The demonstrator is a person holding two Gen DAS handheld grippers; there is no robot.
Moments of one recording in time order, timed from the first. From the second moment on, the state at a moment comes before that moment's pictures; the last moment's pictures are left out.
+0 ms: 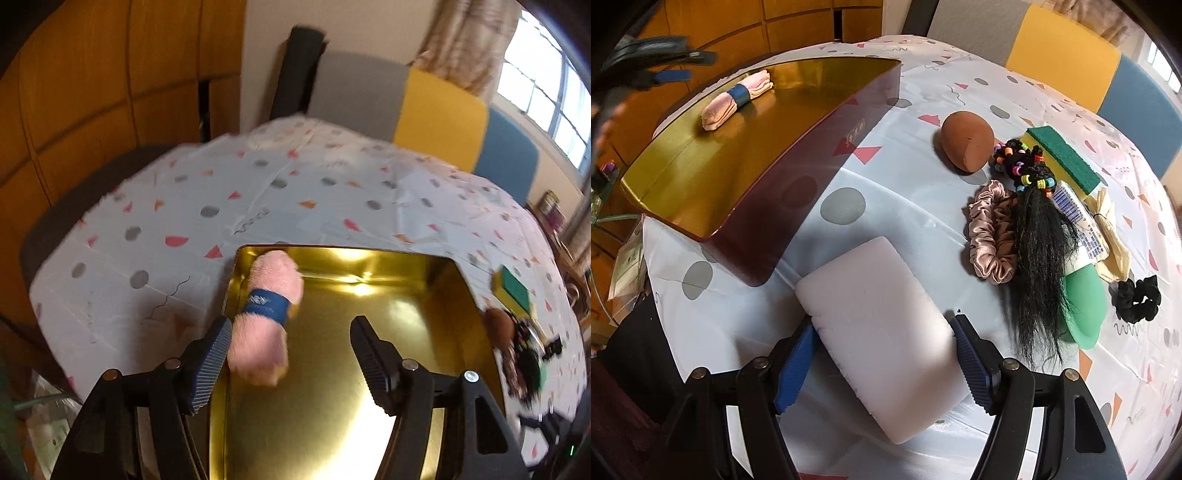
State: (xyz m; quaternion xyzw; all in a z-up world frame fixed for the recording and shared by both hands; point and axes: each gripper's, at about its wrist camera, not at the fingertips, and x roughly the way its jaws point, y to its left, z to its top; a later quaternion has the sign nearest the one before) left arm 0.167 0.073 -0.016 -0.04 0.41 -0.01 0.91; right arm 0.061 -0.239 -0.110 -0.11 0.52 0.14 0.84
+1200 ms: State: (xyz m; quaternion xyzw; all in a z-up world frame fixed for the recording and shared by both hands) left arm 0.032 0.013 0.000 0.00 0.37 -0.06 0.93; right arm 0.033 -0.234 -0.107 -0.08 0.46 0.07 0.88
